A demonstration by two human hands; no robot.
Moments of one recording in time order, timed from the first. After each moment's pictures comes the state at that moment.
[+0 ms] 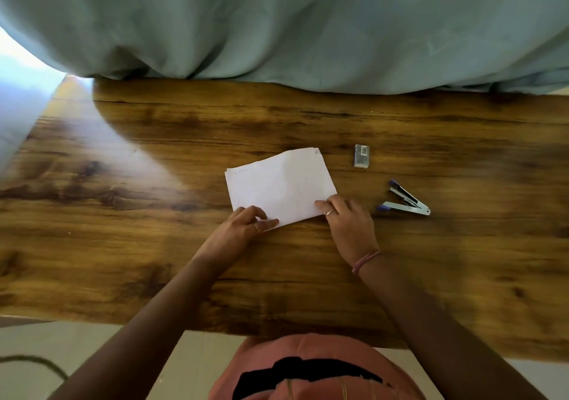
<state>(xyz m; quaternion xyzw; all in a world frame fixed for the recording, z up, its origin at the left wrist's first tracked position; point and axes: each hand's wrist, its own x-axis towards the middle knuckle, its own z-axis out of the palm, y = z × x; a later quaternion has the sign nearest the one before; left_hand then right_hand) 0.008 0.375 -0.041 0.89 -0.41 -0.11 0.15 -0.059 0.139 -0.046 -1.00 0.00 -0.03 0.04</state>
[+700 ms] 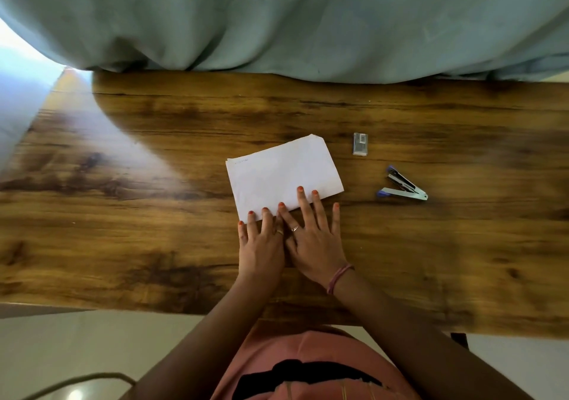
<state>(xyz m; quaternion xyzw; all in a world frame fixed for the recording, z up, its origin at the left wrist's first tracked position) -0.063 0.326 -0.042 0.96 -0.21 -0.17 0.00 -0.085 0.206 -0.060 -1.00 0.00 0.05 0.07</state>
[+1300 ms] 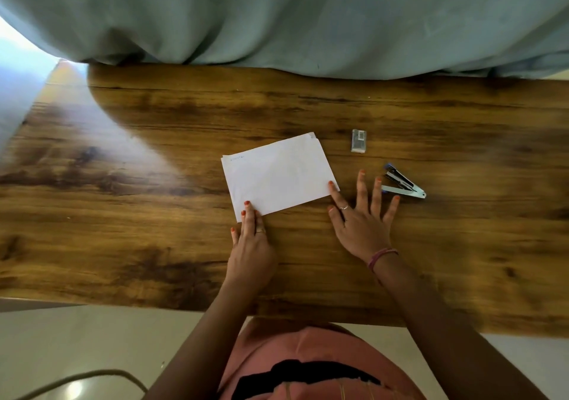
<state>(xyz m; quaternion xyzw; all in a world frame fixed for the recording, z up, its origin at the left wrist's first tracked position) -0.067 0.339 -0.046 0.94 -0.12 -0.22 0.21 -0.085 0.121 -0.067 -0.98 0.16 0.09 0.06</state>
